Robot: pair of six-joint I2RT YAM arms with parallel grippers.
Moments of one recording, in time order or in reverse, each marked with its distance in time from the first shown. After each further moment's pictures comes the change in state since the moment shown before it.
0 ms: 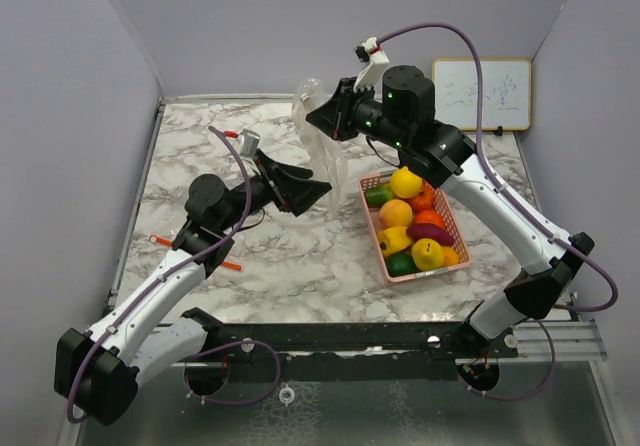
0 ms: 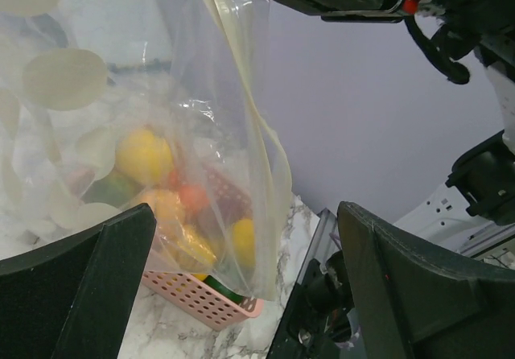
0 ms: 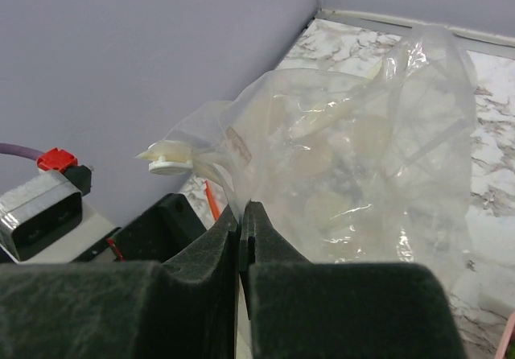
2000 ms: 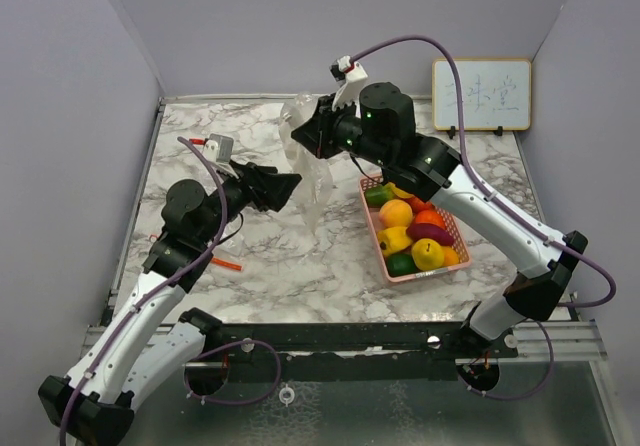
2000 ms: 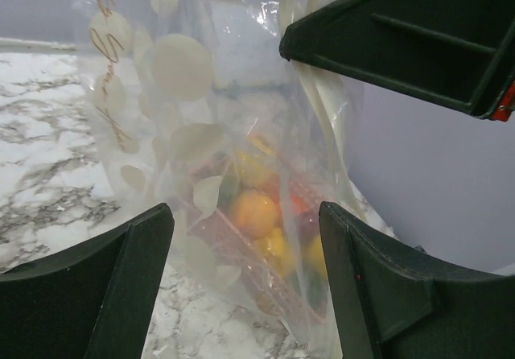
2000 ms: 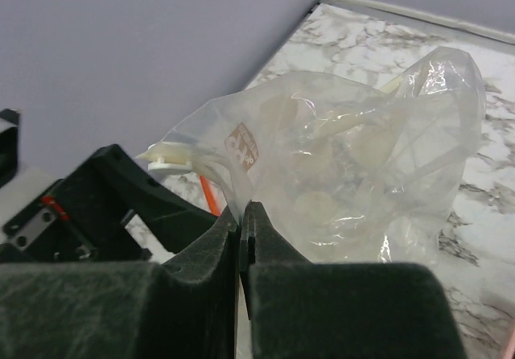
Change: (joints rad) left arm 0.032 -0.171 0.108 -0.431 -0.267 0.220; right arm 0.123 0.013 -0.008 -0.018 0.136 -0.077
